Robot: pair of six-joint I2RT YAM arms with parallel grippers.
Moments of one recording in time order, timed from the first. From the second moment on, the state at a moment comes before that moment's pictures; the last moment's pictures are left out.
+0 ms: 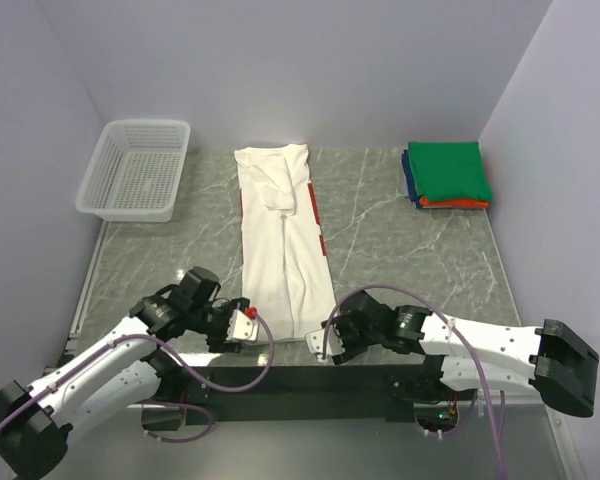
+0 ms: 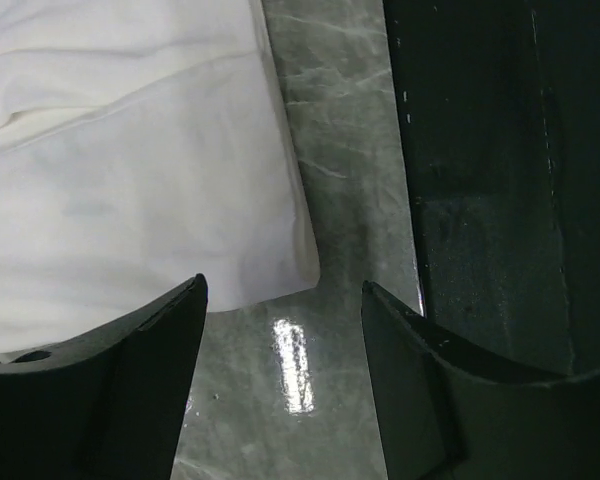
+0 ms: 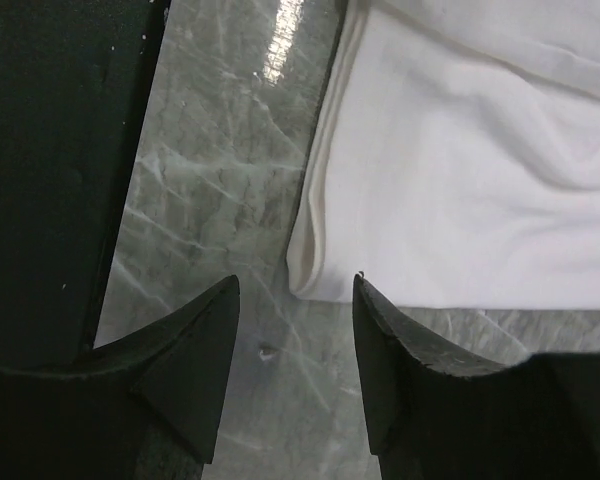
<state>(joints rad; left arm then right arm) -0.61 0.79 0.49 -0.67 0.64 0.92 1.07 1.01 0.45 -0.39 -0.20 -0.84</state>
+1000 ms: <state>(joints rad) -0.89 0.98 0.34 -0.30 0.39 1.08 1.13 1.21 0.43 -0.15 -0.05 -0.93</state>
